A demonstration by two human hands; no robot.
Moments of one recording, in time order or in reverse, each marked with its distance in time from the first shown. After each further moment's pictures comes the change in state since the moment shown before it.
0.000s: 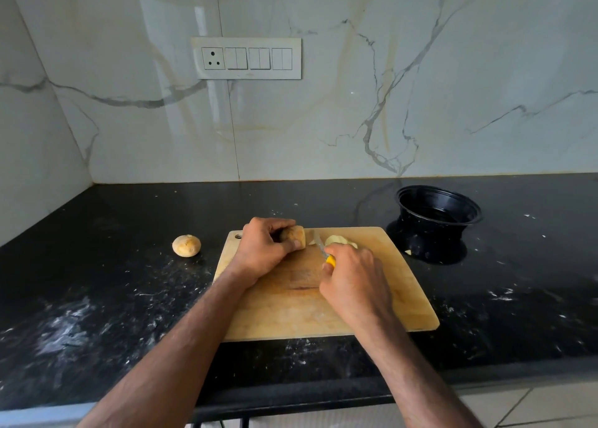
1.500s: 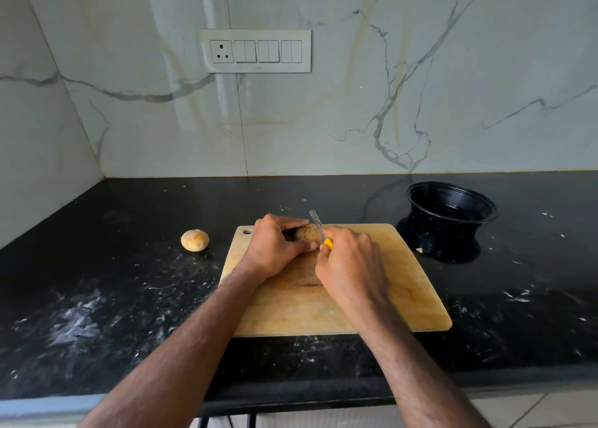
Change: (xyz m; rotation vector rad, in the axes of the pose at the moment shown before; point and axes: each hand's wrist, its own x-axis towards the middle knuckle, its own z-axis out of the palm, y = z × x) left_hand -0.002 0.000 0.005 0.102 0.011 0.085; right_hand 0.013 -0.022 -0.003 0.045 0.013 -0.024
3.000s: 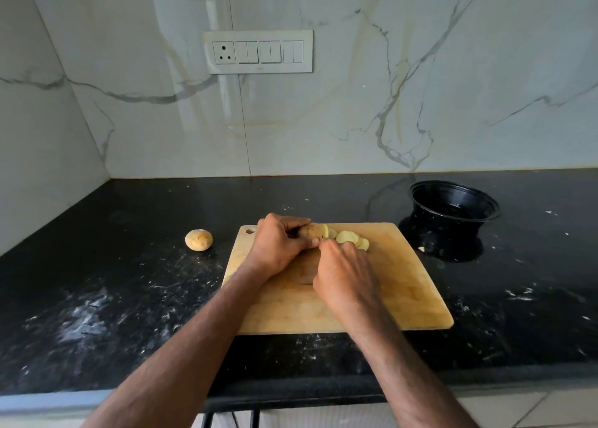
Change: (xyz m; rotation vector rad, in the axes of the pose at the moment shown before) left_hand 0.004 -0.004 0.003 0.024 0.026 0.004; right_hand -0.009 -0.001 0.014 -0.062 -0.177 0.012
